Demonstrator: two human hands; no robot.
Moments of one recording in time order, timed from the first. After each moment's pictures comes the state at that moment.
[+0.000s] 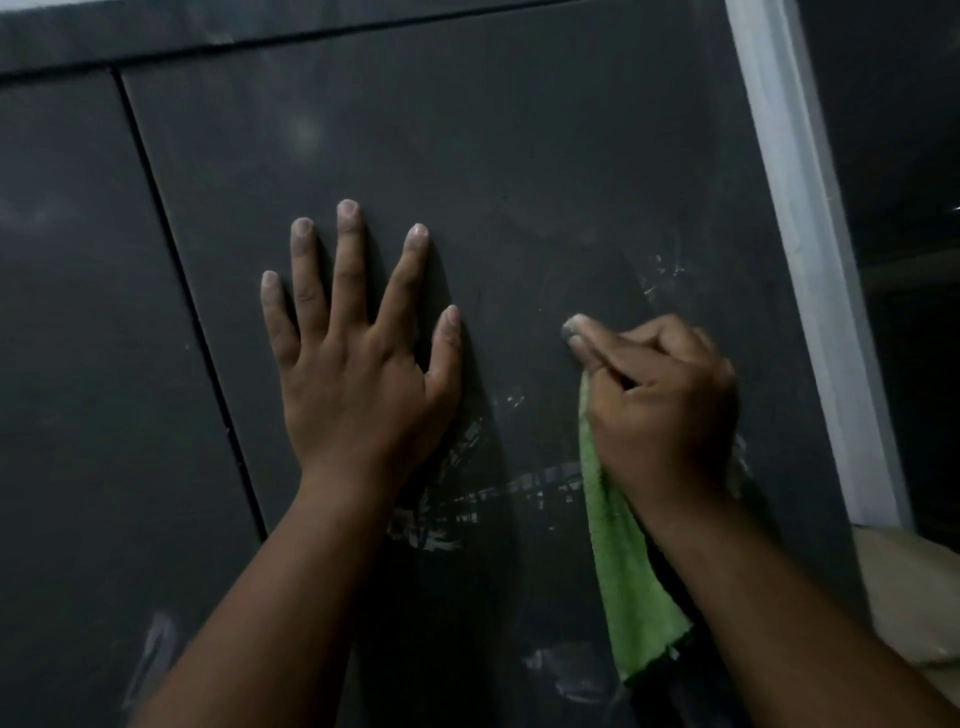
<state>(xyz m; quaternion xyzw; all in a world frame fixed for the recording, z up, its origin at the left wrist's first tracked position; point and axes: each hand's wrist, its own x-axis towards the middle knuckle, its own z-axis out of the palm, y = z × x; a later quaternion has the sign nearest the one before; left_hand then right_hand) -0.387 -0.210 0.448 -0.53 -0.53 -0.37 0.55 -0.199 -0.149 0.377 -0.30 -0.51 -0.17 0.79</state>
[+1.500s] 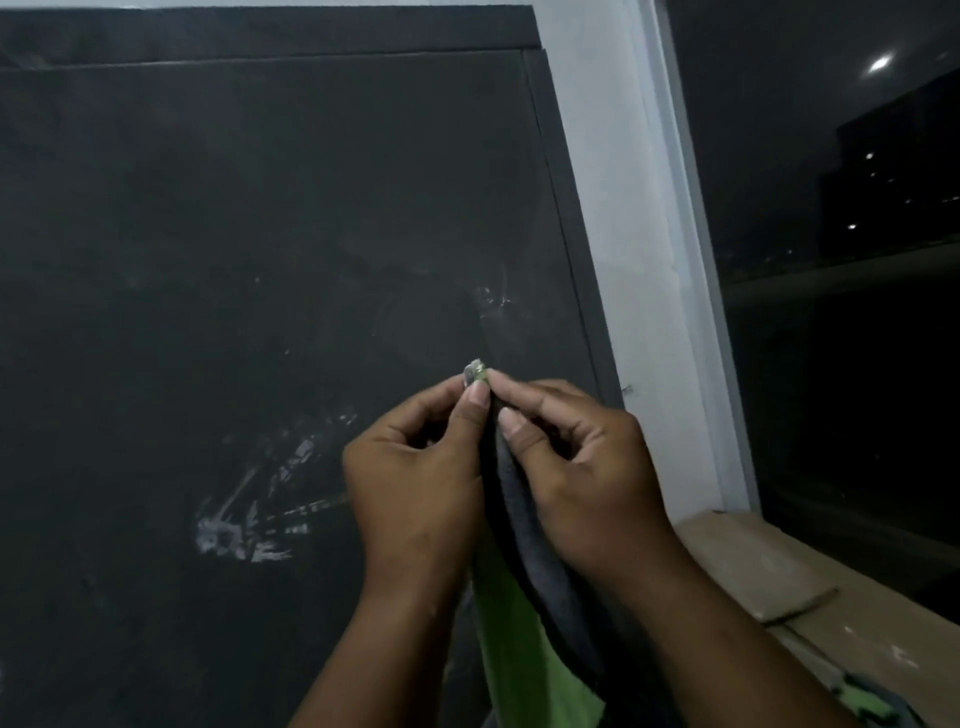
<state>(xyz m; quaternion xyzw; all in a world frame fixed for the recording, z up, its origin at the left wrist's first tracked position) -0.205 -0.247 0.378 -0.54 -0.33 -0.75 -0.20 -0.098 -0.213 0.351 -0.16 -0.63 0.23 0.72</state>
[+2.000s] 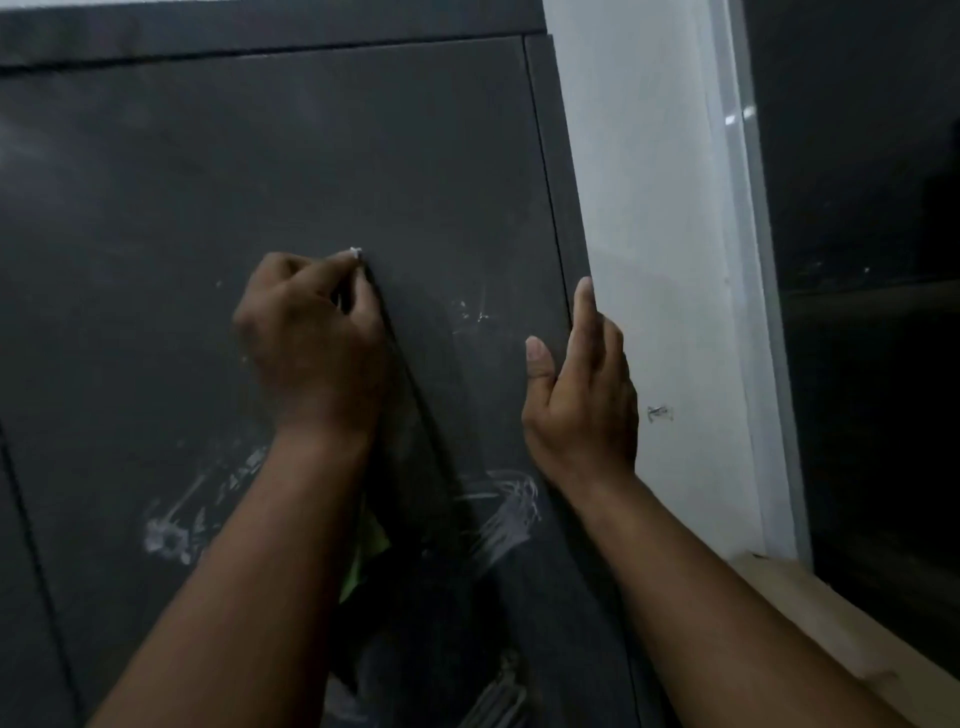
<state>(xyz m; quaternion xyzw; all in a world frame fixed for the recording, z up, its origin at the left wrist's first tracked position) -0.222 -0.183 0.470 -0.46 -0.47 -0.64 0.39 -0.075 -0.081 0.380 -0.38 -0.60 -0.05 0.70</state>
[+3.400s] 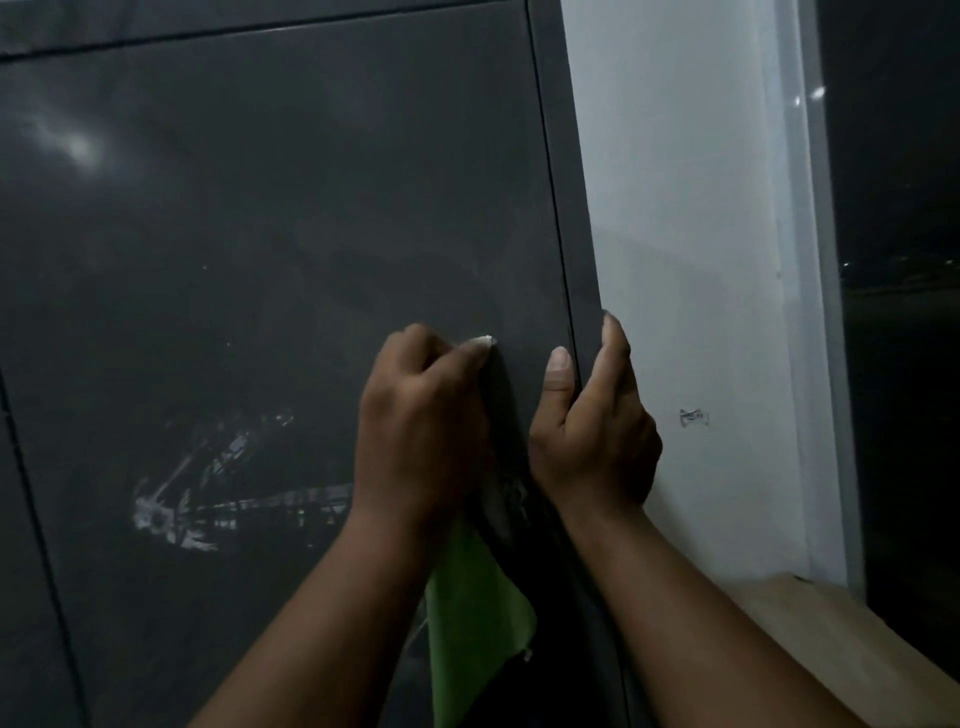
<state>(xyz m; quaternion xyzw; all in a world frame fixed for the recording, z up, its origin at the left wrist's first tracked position) -0.164 -0.167 0.401 -0.60 -0.48 -0.47 0.44 -0.073 -0.068 0.360 -0.39 -0.55 -0.04 0.73</state>
